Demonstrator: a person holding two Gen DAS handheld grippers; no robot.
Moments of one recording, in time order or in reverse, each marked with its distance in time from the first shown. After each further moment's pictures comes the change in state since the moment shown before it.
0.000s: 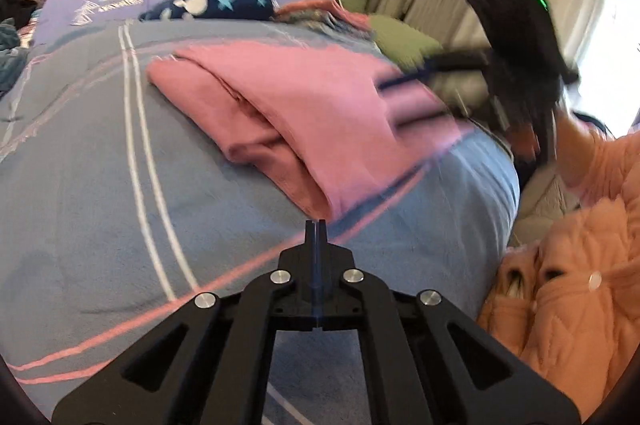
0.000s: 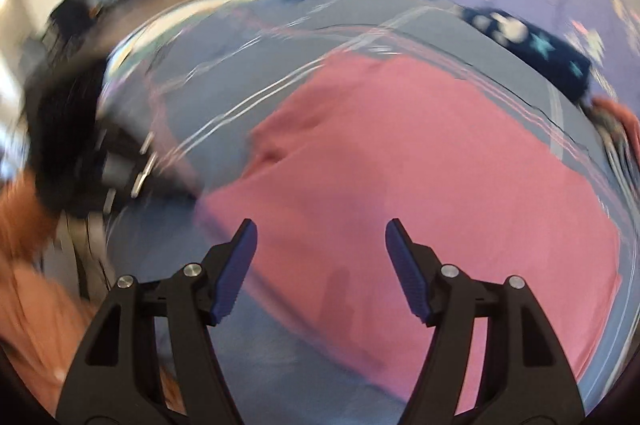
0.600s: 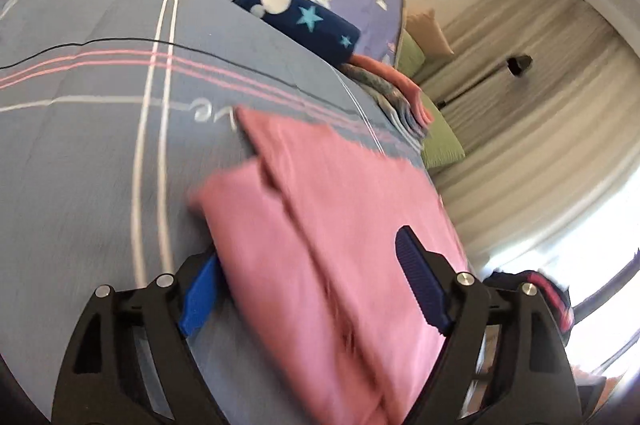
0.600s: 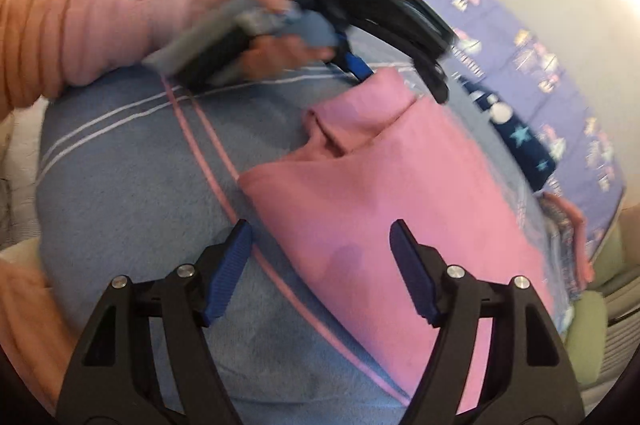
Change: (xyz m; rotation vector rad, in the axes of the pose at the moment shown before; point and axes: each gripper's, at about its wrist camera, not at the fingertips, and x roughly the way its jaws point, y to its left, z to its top) left arm 0.096 0.130 0.121 -0.487 -0.035 -0.148; right arm 0.042 0.085 -0.023 -0.308 -0.065 -0.357
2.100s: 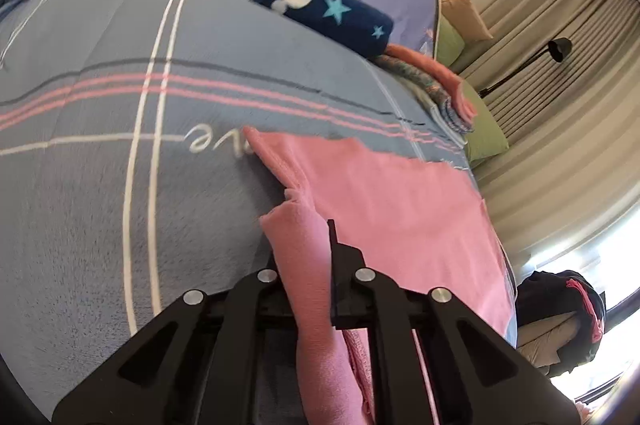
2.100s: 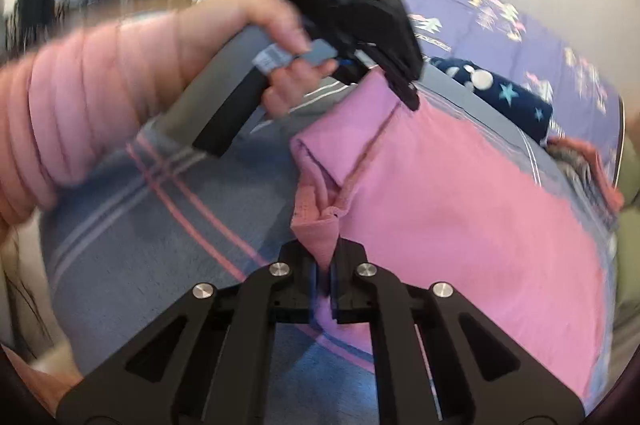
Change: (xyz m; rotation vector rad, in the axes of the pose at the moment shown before) left arm 0.020 -0.021 0.018 0.055 0.031 0.183; right arm 0.005 -0.021 0.011 0.360 -0.087 0.036
